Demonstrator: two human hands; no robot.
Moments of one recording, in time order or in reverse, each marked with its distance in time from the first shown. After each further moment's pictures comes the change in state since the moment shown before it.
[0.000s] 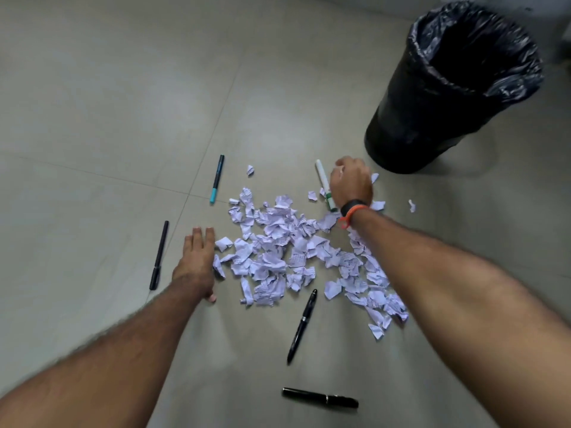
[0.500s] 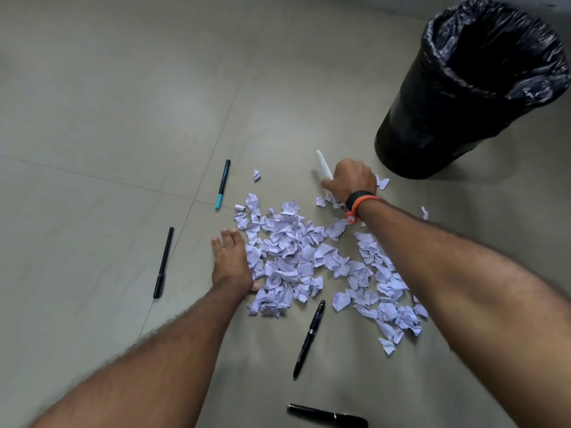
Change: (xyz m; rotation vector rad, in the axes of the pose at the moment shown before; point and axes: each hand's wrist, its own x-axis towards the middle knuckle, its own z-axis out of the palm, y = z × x) left_hand 0.001 0.062 -0.005 0.044 0.046 -0.009; right_hand 0.032 -0.016 0.008 -0.255 -0.265 -0.028
